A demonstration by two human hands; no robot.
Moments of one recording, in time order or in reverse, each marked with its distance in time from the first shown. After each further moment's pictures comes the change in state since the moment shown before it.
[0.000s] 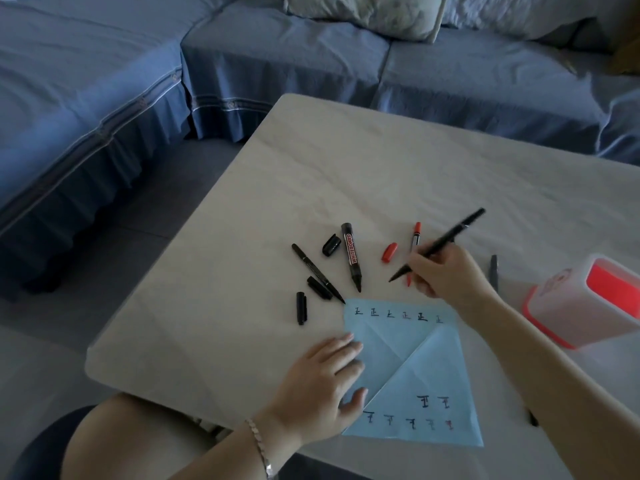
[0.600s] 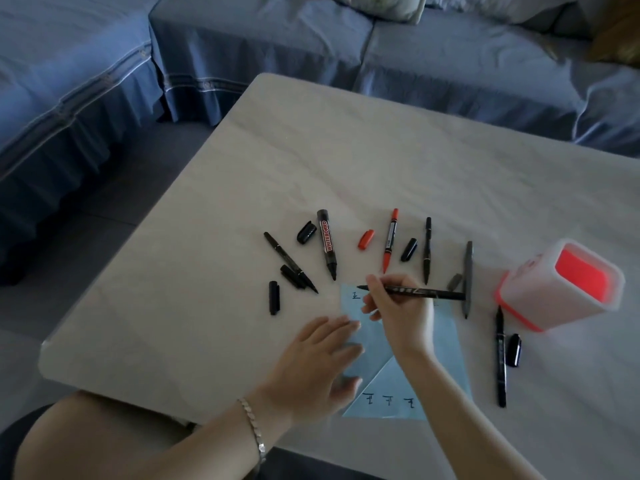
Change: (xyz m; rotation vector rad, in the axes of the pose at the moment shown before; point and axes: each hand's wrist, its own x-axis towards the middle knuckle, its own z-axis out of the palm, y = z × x) left_hand 0.024 0.013 0.009 0.064 -0.078 0.030; right_hand -0.032 0.059 0.043 0.315 0.282 -0.054
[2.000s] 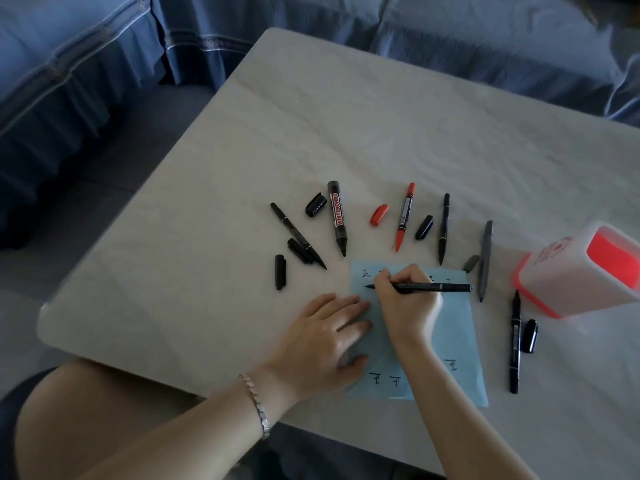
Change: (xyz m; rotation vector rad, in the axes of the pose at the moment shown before) left_hand 0.001 0.000 -0.001 -0.115 -0.086 -0.101; right_hand 0.001 0.035 0.007 -0.312 0.244 -0.139
